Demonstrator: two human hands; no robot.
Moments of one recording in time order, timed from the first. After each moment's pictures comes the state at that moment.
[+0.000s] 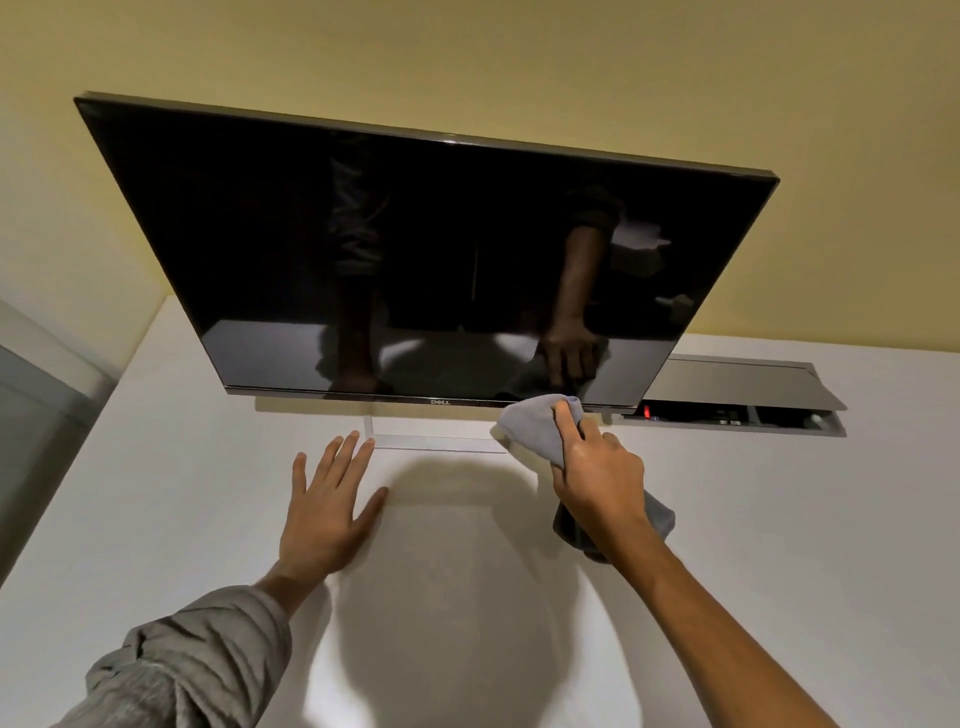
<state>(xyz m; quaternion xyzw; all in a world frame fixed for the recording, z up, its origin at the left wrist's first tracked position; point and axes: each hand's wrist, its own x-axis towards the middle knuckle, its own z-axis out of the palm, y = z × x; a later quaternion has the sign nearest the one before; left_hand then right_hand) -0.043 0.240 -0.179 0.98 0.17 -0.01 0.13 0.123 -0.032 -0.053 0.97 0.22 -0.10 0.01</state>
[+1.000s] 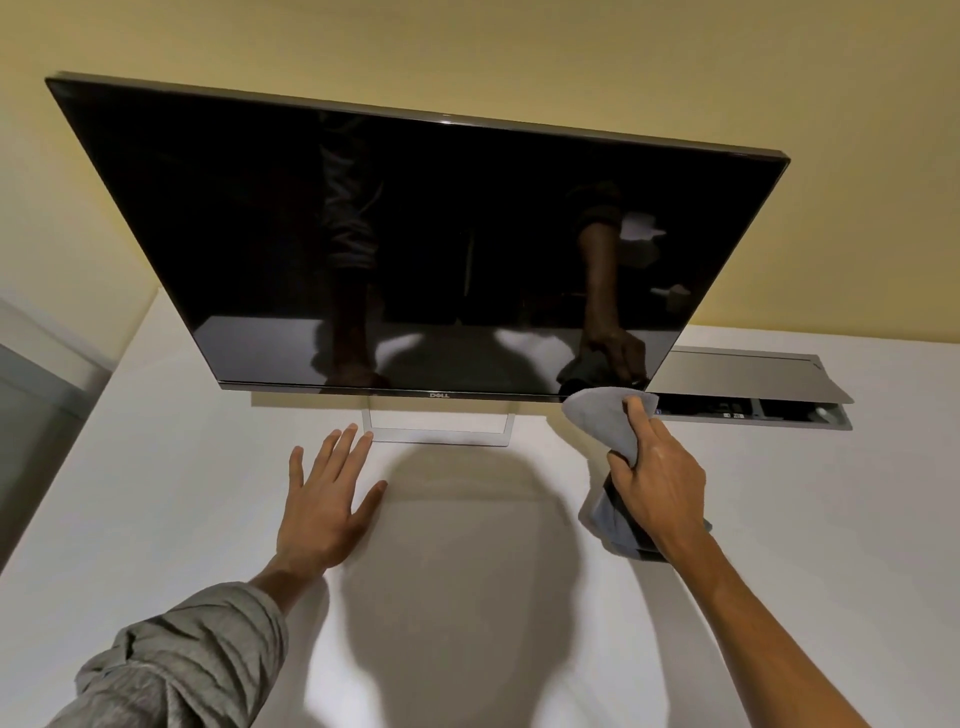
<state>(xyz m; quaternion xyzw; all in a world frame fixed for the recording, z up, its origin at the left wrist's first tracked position) -0.044 0.239 -0.177 0.98 0.17 -0.01 0.13 0.141 -0.092 -0.064 0.98 0.15 -0.05 -0.15</state>
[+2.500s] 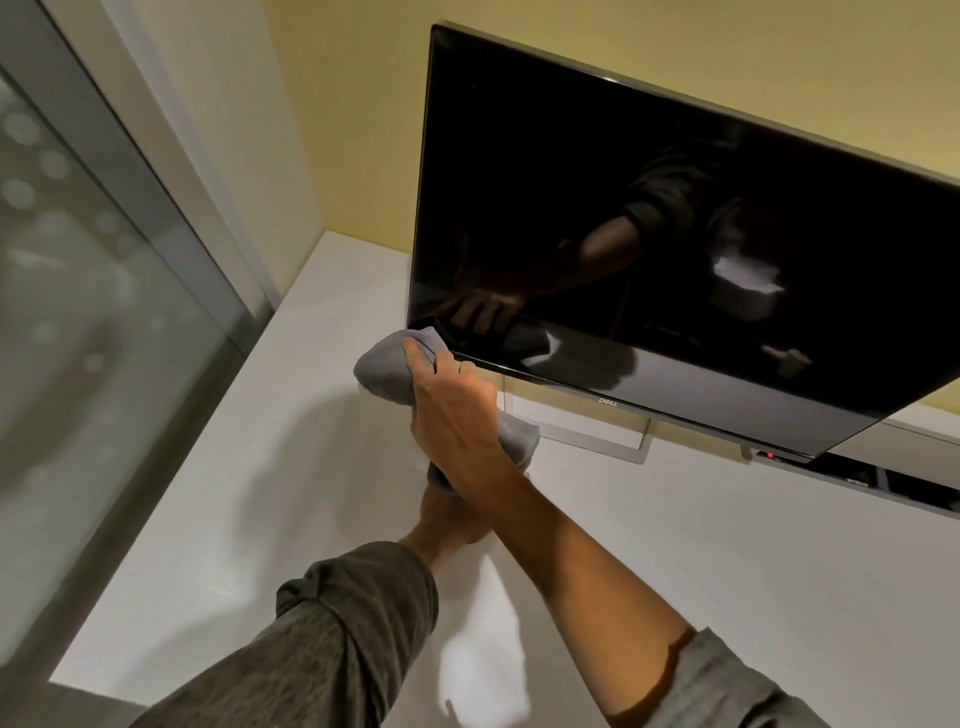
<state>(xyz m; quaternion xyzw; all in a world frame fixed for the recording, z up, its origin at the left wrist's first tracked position) -0.061 0.232 -0.156 0.75 0.36 -0.02 0.56 0.009 0.267 -0.072 0.89 0.45 0.11 -0.03</state>
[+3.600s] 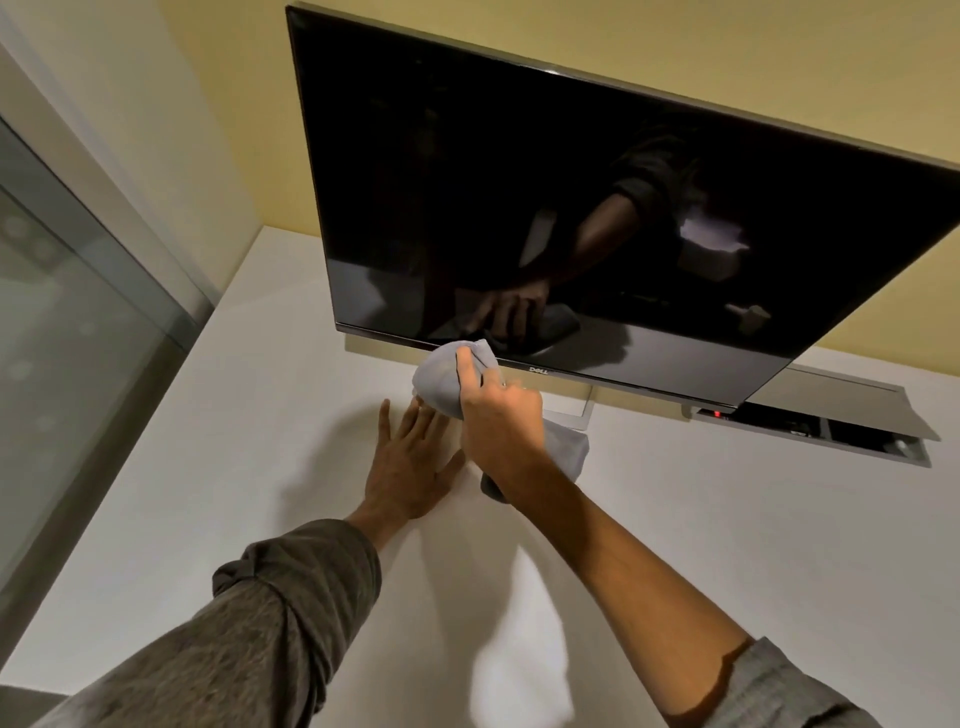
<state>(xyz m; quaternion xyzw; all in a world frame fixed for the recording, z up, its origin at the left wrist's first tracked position) -0.045 0.242 -0.172 0.98 0.15 -0.04 0.16 0.052 0.148 -0.069 0.91 0.42 0.01 0.02</state>
